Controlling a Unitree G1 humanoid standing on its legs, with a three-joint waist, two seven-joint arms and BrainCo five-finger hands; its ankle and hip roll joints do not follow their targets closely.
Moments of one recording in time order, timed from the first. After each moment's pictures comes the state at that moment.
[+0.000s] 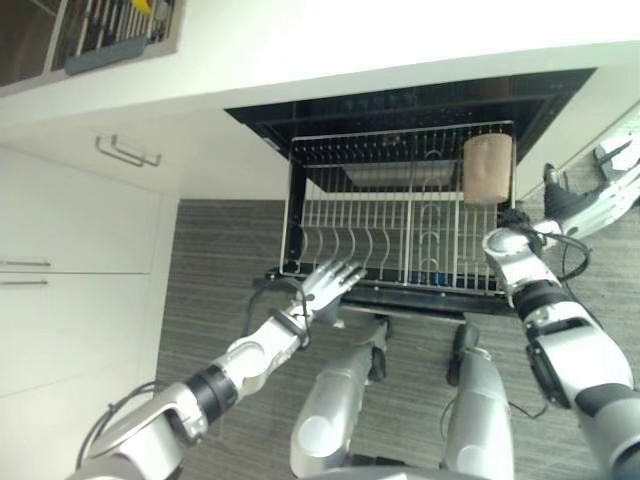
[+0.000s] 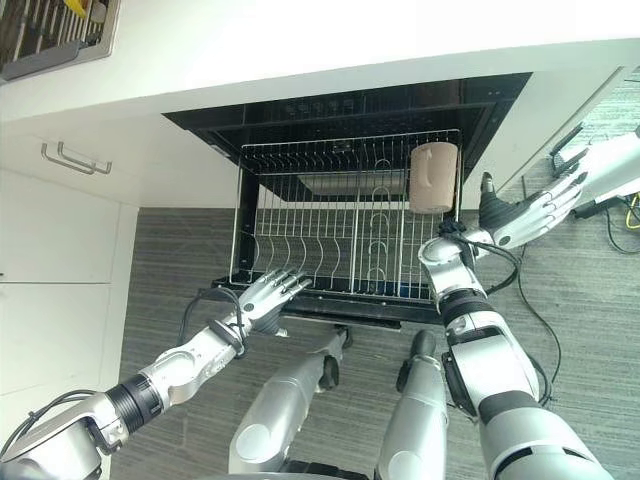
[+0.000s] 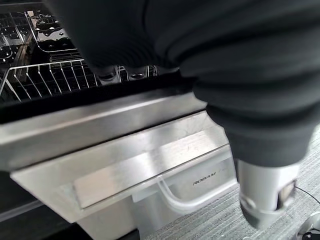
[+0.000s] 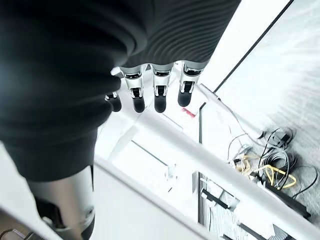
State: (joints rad) left arm -0.42 0.55 -0.90 0.32 0.92 0.07 0.30; right arm -0.86 -0.42 0.19 1.01 0.02 -0.14 -1.40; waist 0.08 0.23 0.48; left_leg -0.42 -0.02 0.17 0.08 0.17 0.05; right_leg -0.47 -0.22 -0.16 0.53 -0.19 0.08
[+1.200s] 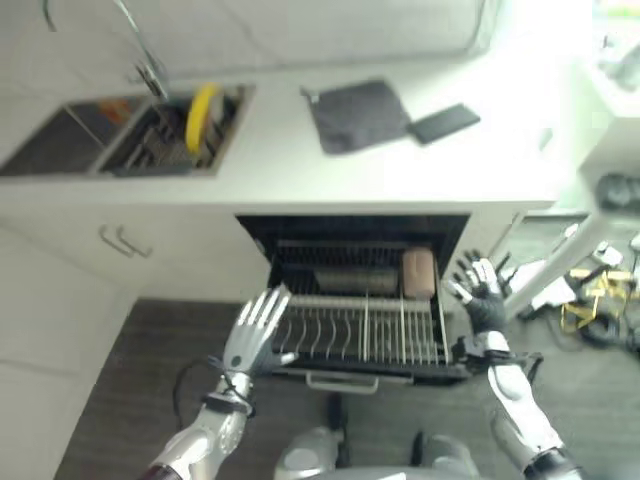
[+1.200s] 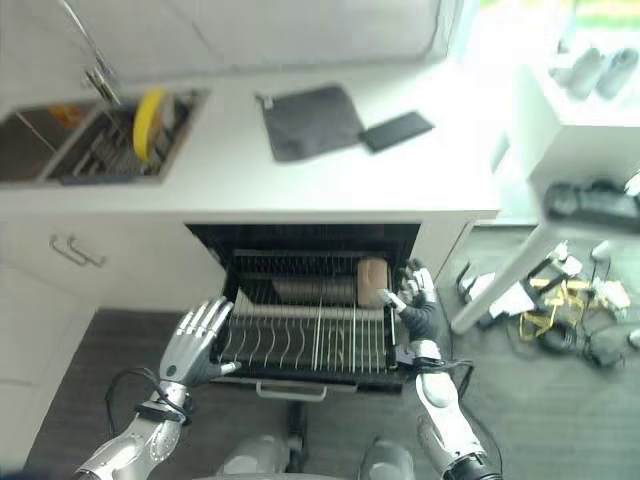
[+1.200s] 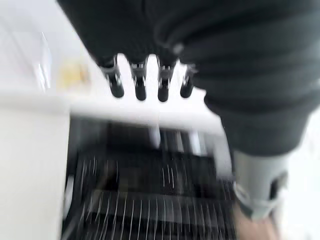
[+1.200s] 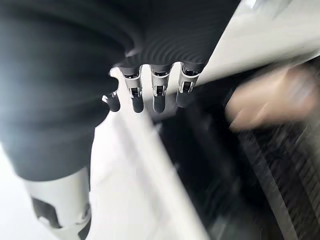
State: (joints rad) left arm 0.06 0.58 -0.52 0.29 0.73 -0.07 0.87; right arm 0.00 -0.38 0.42 0.16 0.65 -0.48 -0.14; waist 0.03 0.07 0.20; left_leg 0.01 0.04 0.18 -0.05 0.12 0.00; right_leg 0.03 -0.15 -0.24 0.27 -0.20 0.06
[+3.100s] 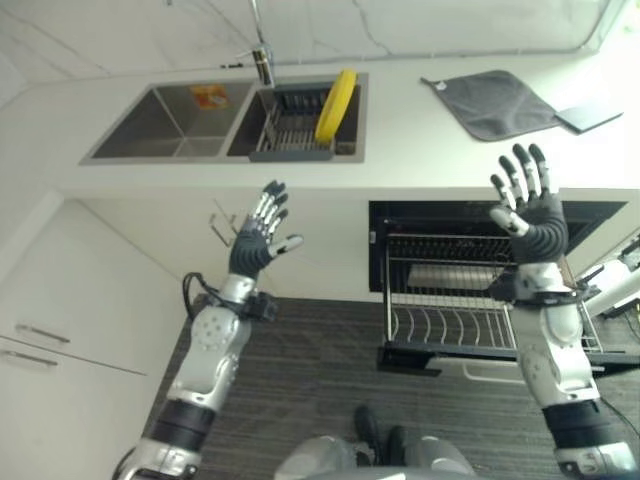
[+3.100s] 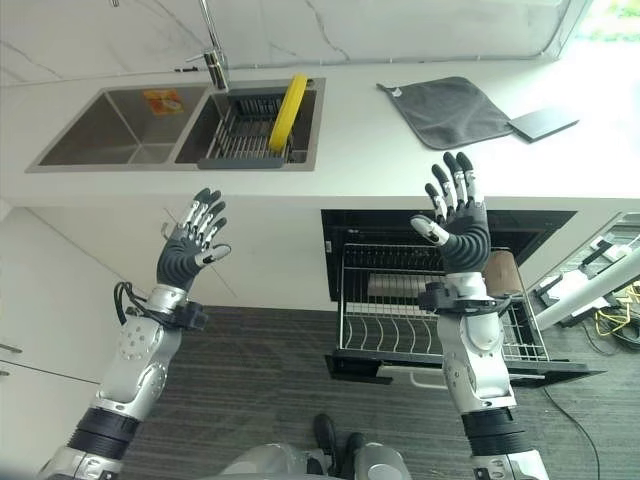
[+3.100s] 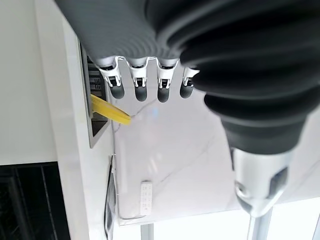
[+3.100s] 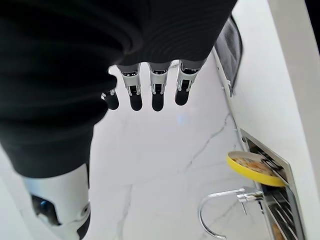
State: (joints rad) left arm -0.12 0.41 -0.16 0.01 -0.41 -0.33 -0.04; right arm -0.14 -0.40 0.06 -0.06 0.57 -0.40 0.00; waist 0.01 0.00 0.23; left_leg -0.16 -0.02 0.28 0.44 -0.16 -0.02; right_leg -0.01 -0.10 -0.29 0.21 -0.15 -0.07
